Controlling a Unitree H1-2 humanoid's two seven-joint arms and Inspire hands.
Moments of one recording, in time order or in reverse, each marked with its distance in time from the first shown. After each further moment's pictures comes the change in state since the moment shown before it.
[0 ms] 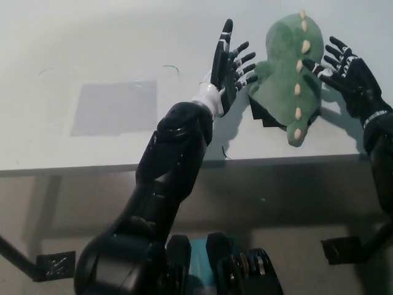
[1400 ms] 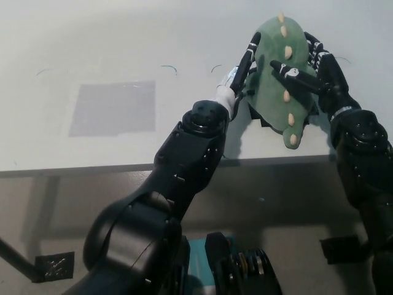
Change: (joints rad) left_arm -0.139 -0.029 -0.090 0.304 0.142 -0.103 0.101; right_arm -0.065 0.095 0.047 0.110 -0.094 -0.101 -0.107
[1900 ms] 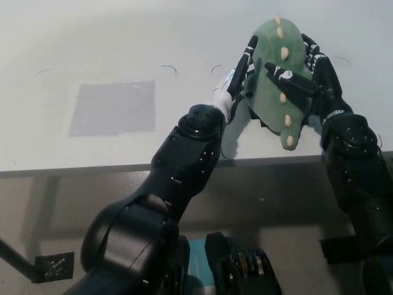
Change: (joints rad) left_arm 0.021 0.007 -0.003 0.023 0.001 -0.061 -0.032; right_arm 0.017 0.039 -0.004 -0.020 -0.005 -0.002 -0.056
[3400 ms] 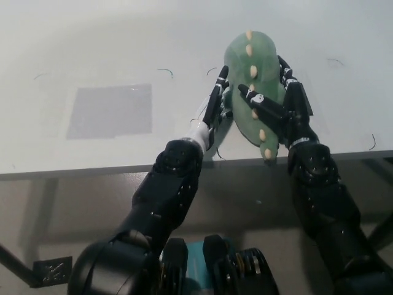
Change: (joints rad) left_arm 0.201 0.035 -0.003 -0.110 -0.004 -0.113 -0.036; right_arm 0.081 0.126 0.024 0.036 -0.031 -0.141 -0.098
